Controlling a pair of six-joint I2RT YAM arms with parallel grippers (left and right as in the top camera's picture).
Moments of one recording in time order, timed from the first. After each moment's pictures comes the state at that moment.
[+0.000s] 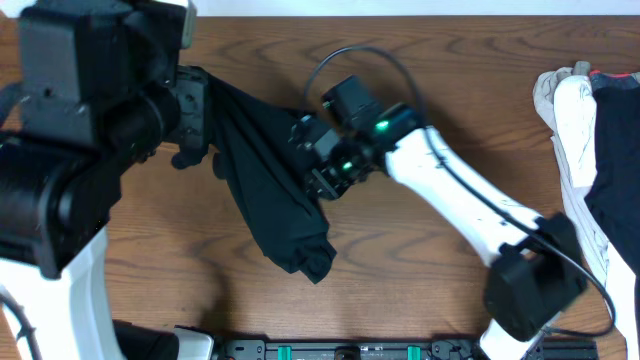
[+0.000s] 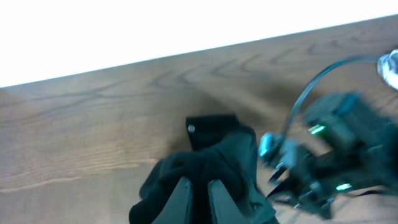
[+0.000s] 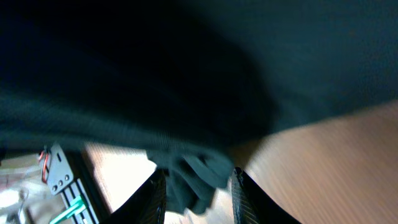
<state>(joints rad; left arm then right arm) -0.25 1.55 2.48 -1.61 -0.03 -0.01 0.66 1.88 1.54 -0.90 -0.51 -0.13</state>
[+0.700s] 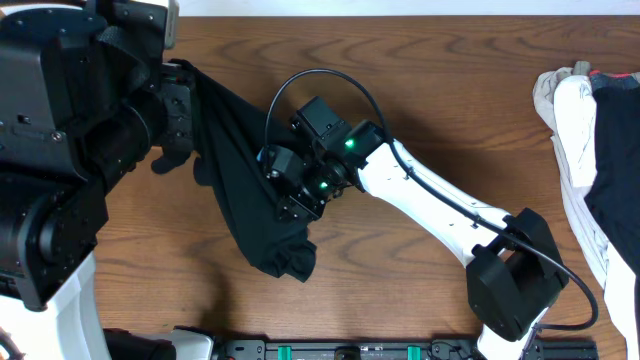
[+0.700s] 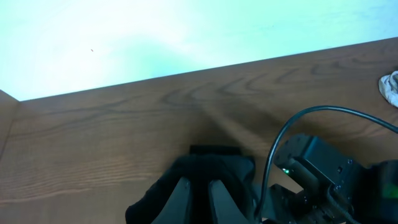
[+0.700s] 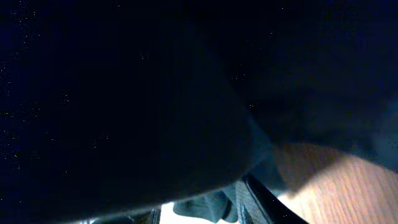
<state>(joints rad) -0.25 1.51 2.48 -1.57 -0.06 -0.01 0.75 1.91 1.54 -0.84 -0.67 -0.30</state>
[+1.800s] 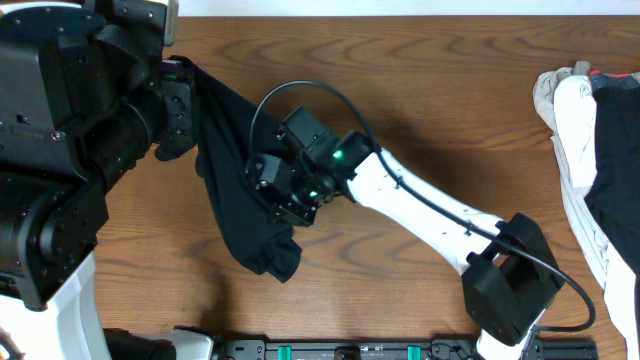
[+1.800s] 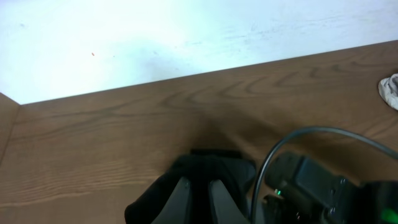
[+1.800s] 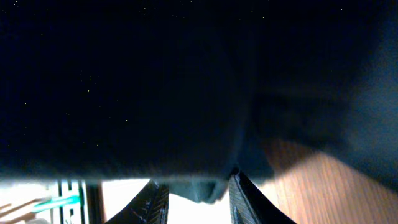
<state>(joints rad) -0.25 1.51 2.48 -1.55 -0.06 -0.01 0.80 1.91 1.54 -0.82 -0.56 -0.31</state>
